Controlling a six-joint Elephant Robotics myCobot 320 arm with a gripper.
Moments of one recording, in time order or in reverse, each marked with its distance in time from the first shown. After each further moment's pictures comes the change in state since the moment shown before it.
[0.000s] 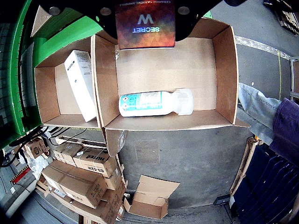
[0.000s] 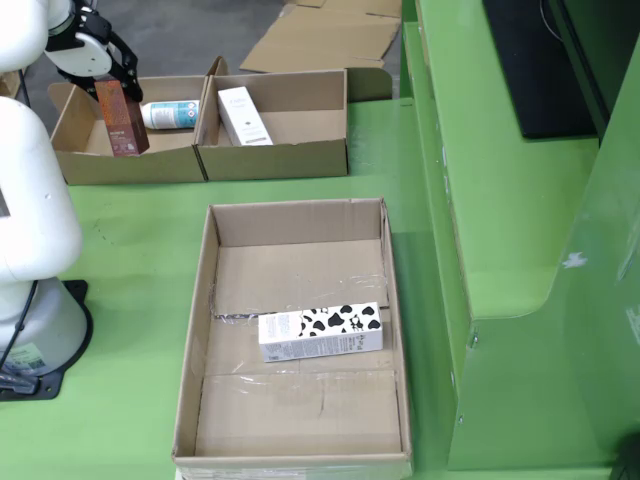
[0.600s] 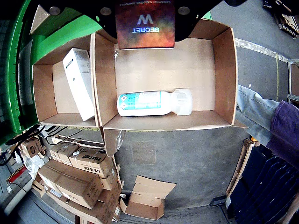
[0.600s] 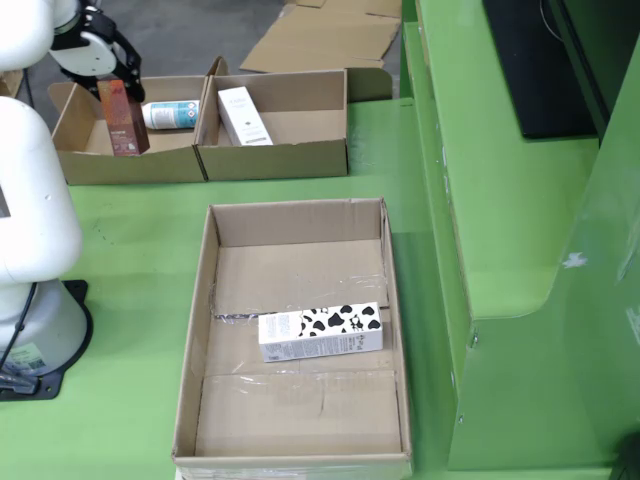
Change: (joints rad) arm -0.031 -0.029 0.046 -0.012 0.028 -0.043
